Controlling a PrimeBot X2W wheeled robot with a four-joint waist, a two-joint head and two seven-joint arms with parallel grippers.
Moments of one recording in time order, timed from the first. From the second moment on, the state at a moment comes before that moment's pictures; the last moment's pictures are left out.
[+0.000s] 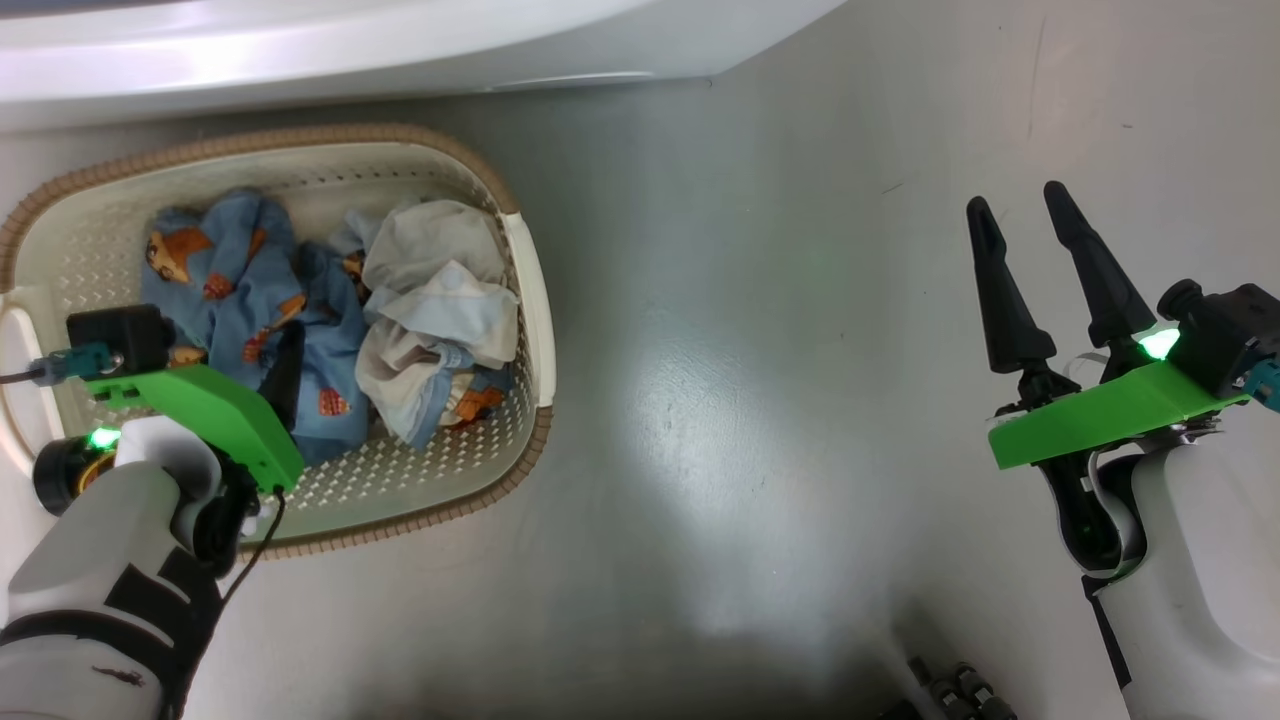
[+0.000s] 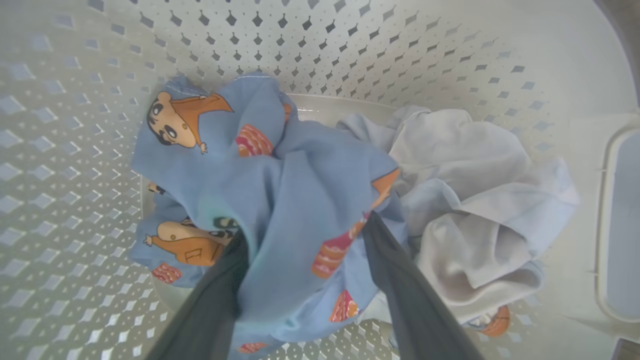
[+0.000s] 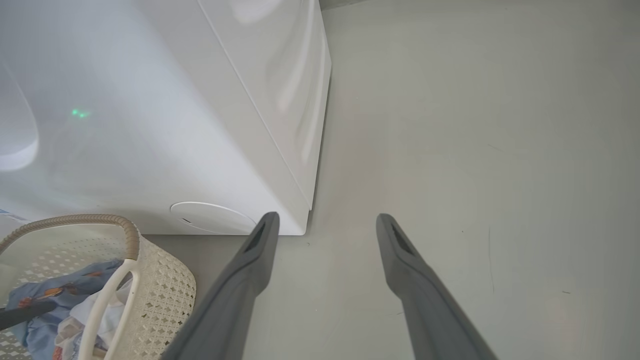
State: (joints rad) left arm -0.90 0.27 -0.80 1.13 -1.04 -0.13 -0.20; right arm -0.48 -0.20 0.10 0.25 0.41 0.13 -0.26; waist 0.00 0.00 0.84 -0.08
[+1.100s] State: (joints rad) left arm -0.65 0.28 -0.55 0.91 -0.92 -0.13 -0.25; right arm -0.39 -0.22 0.11 0.31 0.42 0.13 -0.26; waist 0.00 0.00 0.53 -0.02
